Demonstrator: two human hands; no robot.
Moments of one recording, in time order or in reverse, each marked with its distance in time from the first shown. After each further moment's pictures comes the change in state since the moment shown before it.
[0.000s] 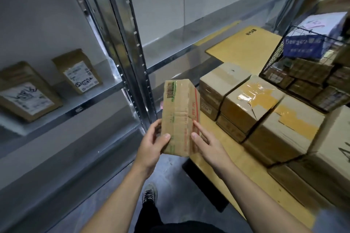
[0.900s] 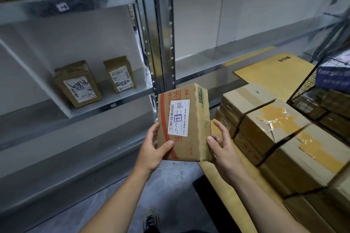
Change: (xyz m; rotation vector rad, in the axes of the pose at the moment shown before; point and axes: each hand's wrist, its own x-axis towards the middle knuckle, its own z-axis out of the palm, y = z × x) left_hand -0.036 0.016 -0.027 0.283 0.258 0.092; right_hand -0.009 -0.032 0.001 0.340 -0.102 -0.024
